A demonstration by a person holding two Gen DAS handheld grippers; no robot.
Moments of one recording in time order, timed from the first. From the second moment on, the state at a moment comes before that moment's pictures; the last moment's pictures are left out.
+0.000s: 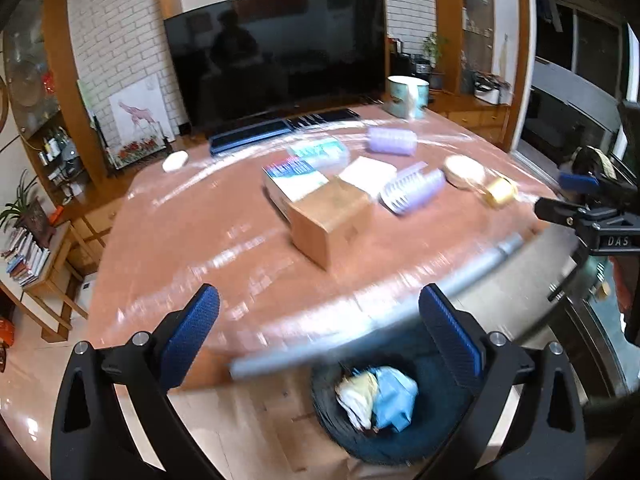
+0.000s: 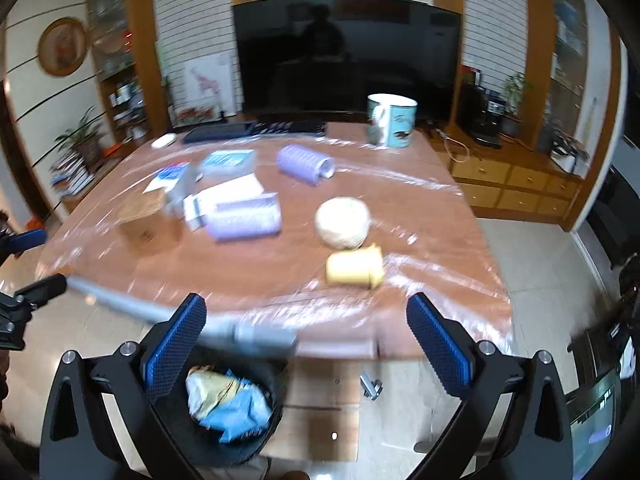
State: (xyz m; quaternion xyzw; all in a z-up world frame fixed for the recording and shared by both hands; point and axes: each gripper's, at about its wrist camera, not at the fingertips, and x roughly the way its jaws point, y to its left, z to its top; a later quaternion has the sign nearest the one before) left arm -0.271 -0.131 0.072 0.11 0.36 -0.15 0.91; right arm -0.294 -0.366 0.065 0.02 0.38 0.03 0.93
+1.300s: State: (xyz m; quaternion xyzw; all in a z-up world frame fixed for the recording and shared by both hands) left arm -0.164 -0.153 0.024 0.12 0.42 -0.30 0.85; right arm -0.230 -0.387 0.017 0.11 0.42 0.06 0.90
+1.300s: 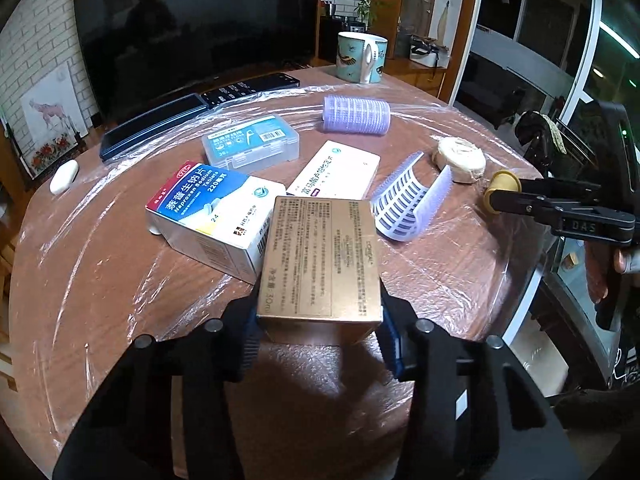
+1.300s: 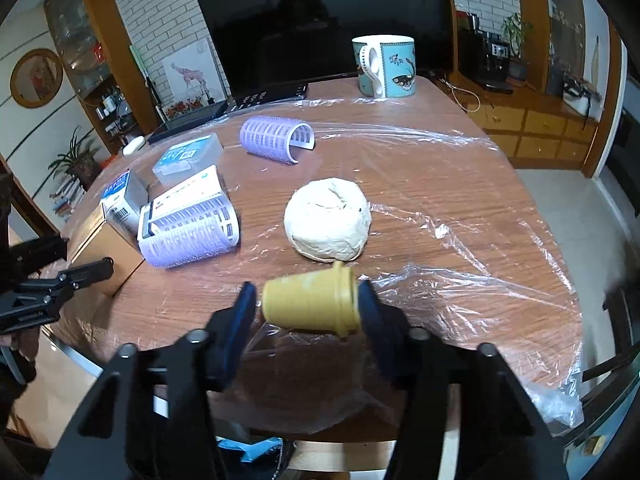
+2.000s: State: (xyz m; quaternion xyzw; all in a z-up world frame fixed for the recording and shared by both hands) left arm -0.182 -0.148 0.046 0.08 0.41 -0.27 0.87; right arm -0.241 -0.375 0.055 0.12 0.39 0.09 0.91
